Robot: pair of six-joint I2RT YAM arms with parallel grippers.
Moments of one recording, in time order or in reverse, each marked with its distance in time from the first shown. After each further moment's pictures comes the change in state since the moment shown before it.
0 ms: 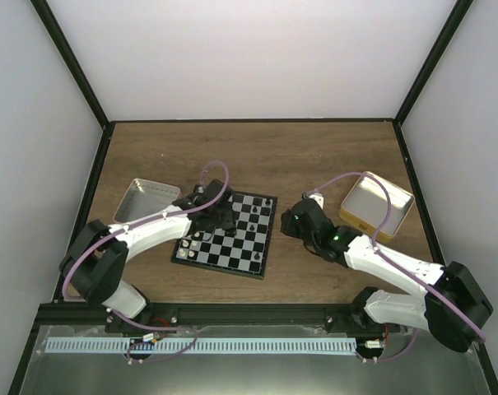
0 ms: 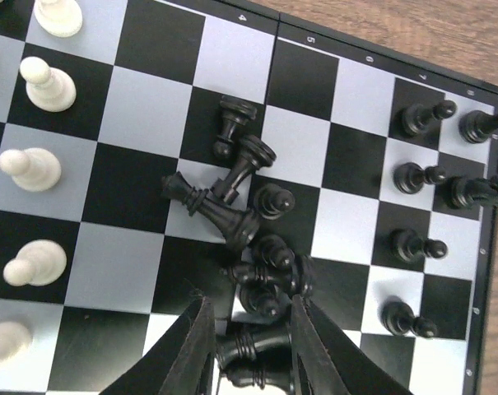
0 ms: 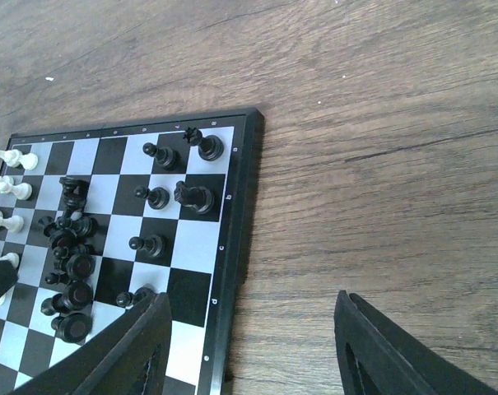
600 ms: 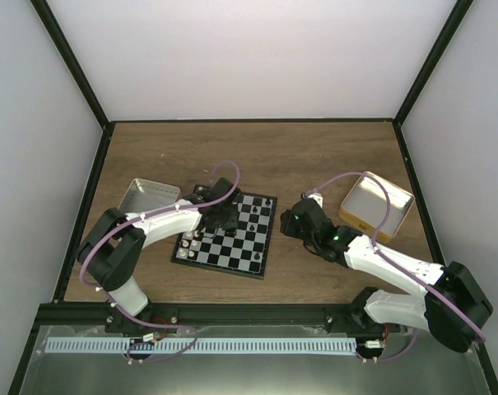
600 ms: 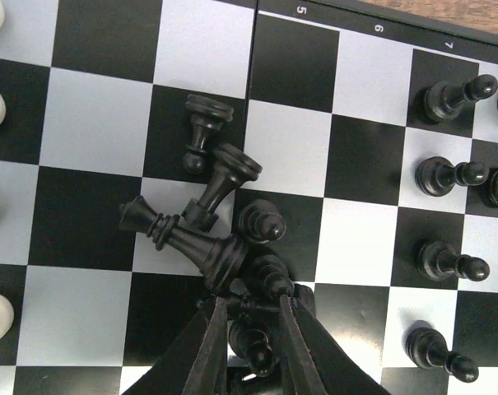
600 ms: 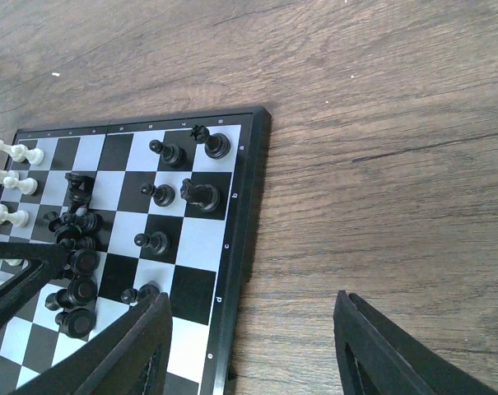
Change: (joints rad) left arm 0.011 0.142 0.067 0.003 0.019 0.085; right arm 0.000 0.001 0.000 0.007 -0.015 -0.014
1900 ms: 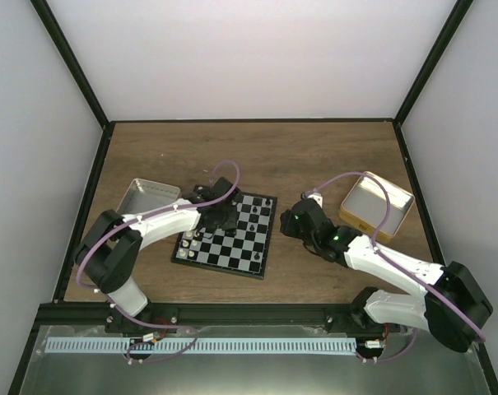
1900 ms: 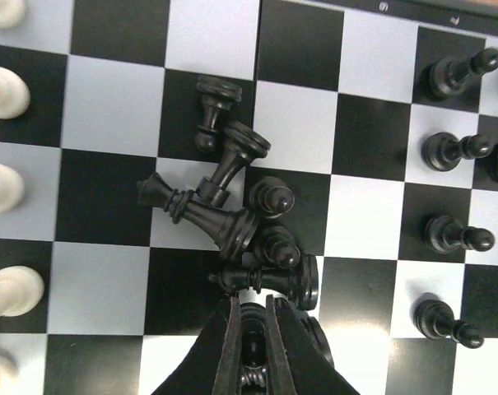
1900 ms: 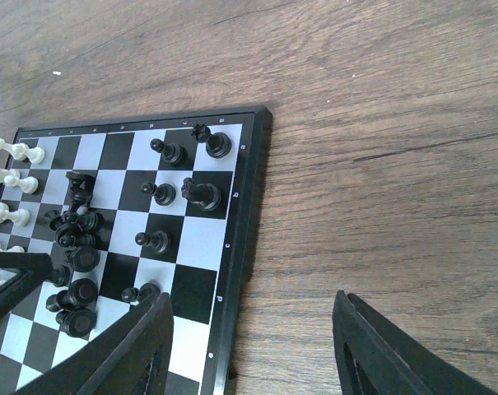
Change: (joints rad) left arm -0.003 -0.005 0.024 -0.064 0.005 0.029; right arm 0.000 0.000 0.000 0.001 -0.003 -0.003
